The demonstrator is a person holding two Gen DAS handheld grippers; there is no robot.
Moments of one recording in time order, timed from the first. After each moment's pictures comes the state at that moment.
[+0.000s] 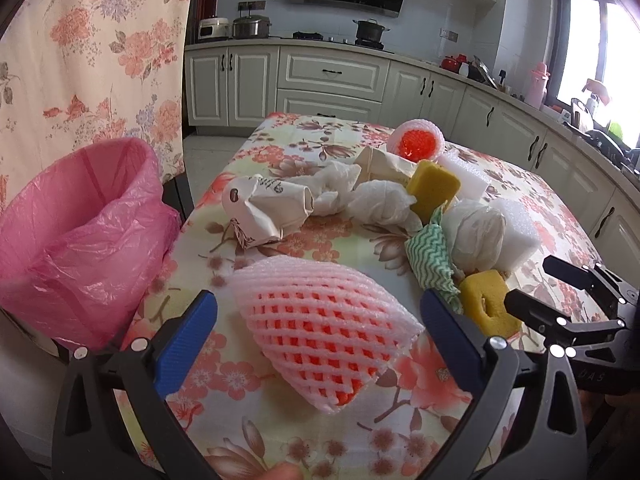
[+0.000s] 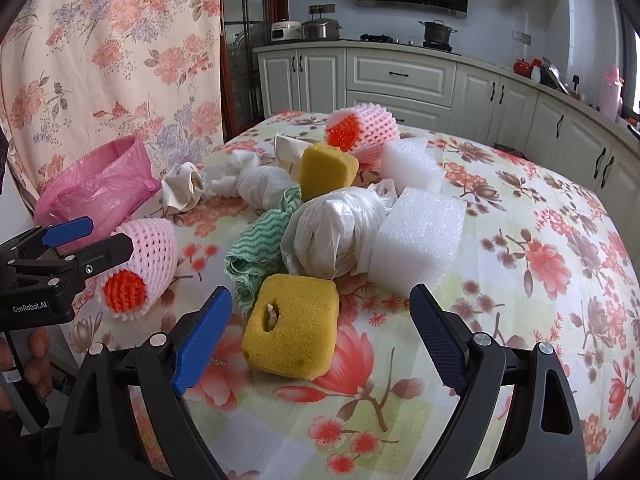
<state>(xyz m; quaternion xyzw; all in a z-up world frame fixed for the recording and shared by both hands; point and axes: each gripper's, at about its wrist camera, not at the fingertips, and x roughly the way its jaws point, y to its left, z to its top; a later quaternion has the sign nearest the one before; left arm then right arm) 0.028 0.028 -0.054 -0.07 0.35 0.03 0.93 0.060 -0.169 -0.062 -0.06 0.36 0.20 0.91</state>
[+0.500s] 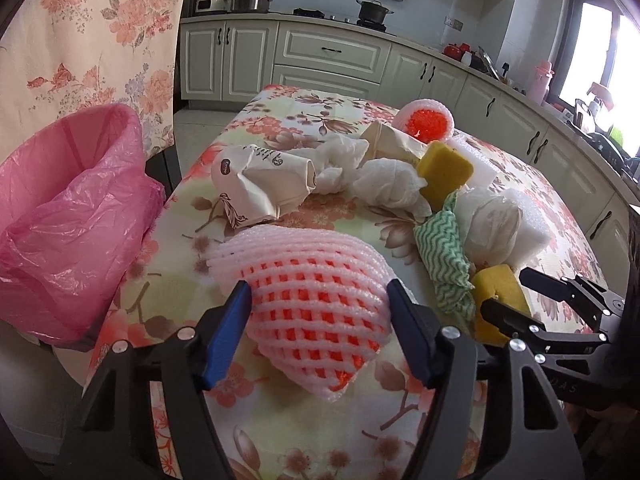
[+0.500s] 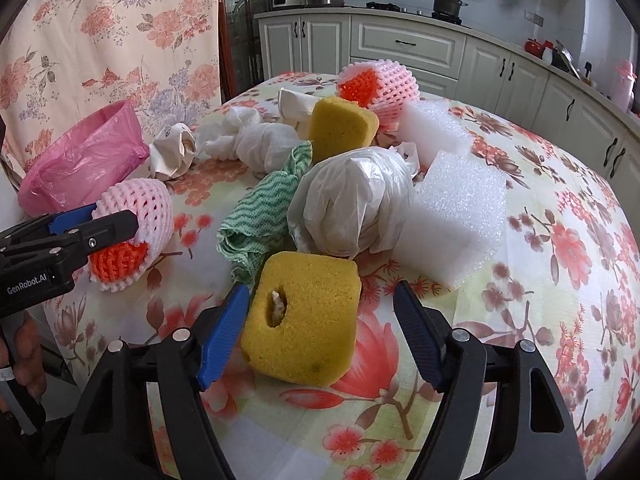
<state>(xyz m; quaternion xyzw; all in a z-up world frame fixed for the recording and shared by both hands) 0.050 0.036 -0.073 -0.10 0.39 0.01 0.92 0.078 -0.149 -0.084 -0.08 0.41 0.20 0.89</state>
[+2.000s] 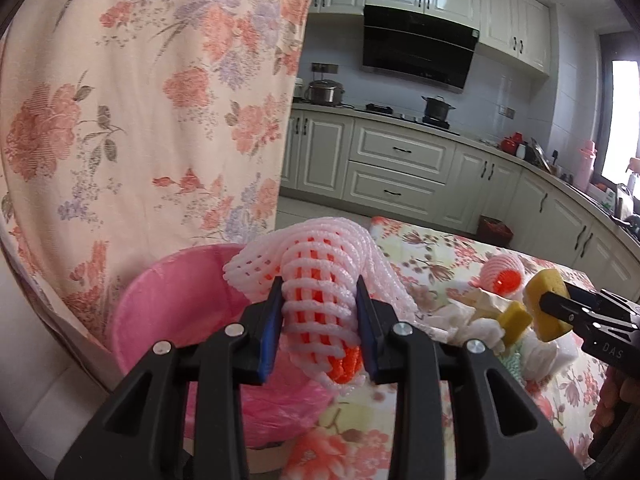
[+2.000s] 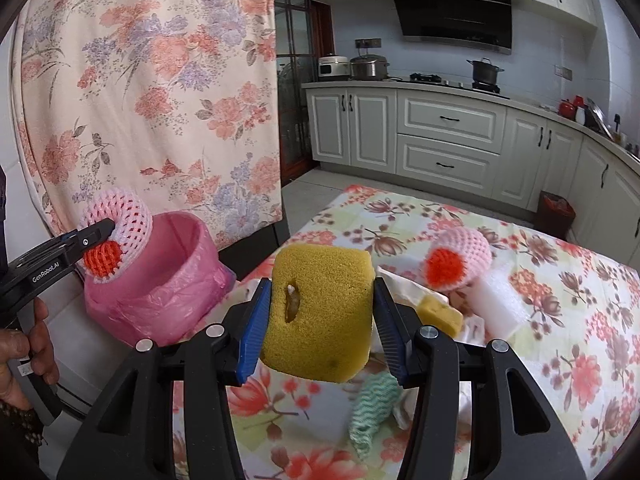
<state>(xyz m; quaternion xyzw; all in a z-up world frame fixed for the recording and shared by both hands) 0.003 0.170 0.052 -0.09 0.24 0.15 0.96 0.103 -0.067 0.039 -0.05 0.30 0.29 0.91</state>
